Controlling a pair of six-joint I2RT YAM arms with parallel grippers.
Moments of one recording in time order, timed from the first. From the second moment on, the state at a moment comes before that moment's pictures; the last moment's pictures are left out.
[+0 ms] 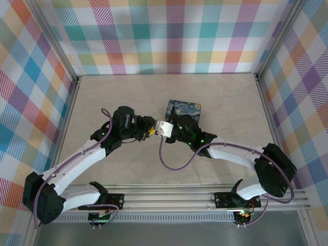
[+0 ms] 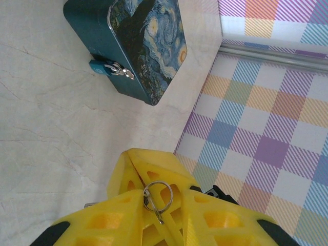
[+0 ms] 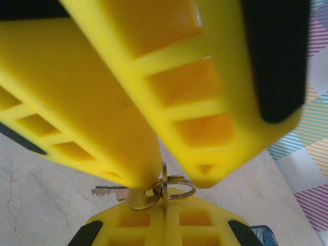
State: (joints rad) left arm -0.61 1.14 0.88 -0.27 0.27 -1.52; right arm 0.88 1.43 0.82 0.24 -0.08 -0.64
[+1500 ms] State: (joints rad) left arm -0.50 1.20 0.69 0.47 0.50 -1.06; right arm 0.57 1.41 1.12 -0.11 -0.67 0.79
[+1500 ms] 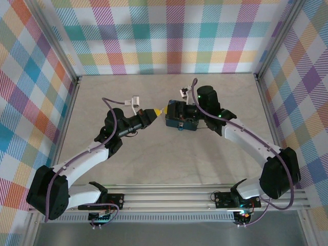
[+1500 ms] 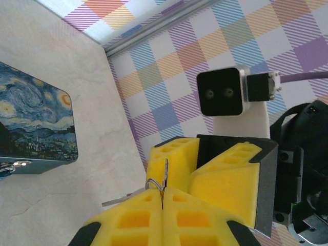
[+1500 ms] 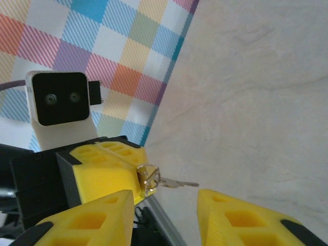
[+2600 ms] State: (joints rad) left arm -0.50 1.14 0.68 0.35 0.56 -0.97; right arm 0.57 1.43 1.15 -0.11 -0.76 0.70
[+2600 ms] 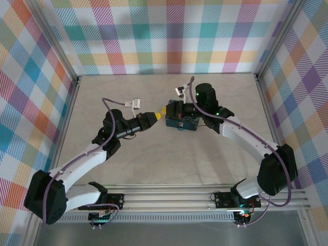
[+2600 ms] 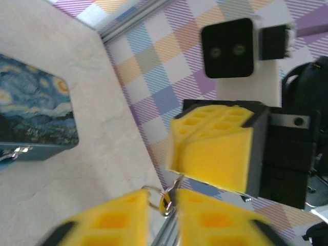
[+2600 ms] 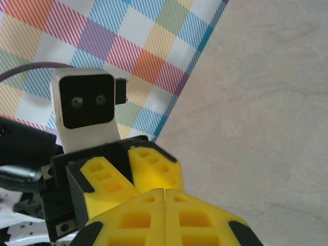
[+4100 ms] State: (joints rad) left arm -0.50 1.30 0.64 0.84 0.71 -1.09; right arm 0.56 1.38 1.16 -0.12 -0.75 0.47
